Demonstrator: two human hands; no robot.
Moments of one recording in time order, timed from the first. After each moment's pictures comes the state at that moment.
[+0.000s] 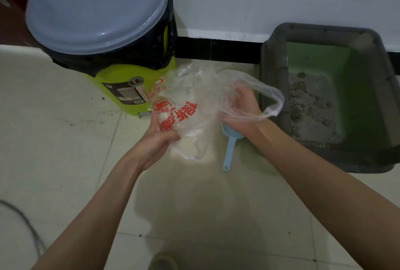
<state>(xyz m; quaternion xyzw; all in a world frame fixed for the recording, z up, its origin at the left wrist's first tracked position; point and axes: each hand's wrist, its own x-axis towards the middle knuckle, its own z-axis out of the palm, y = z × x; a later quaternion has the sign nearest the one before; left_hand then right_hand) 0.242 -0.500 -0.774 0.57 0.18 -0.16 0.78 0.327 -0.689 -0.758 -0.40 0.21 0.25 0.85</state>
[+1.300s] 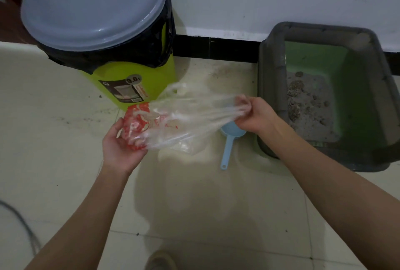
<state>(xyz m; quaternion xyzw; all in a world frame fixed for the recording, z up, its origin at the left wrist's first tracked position) 0.220 -0.462 -0.776 0.24 0.34 -0.01 0.91 0.335 -0.720 -0.764 -0.27 0.32 0.31 0.85</state>
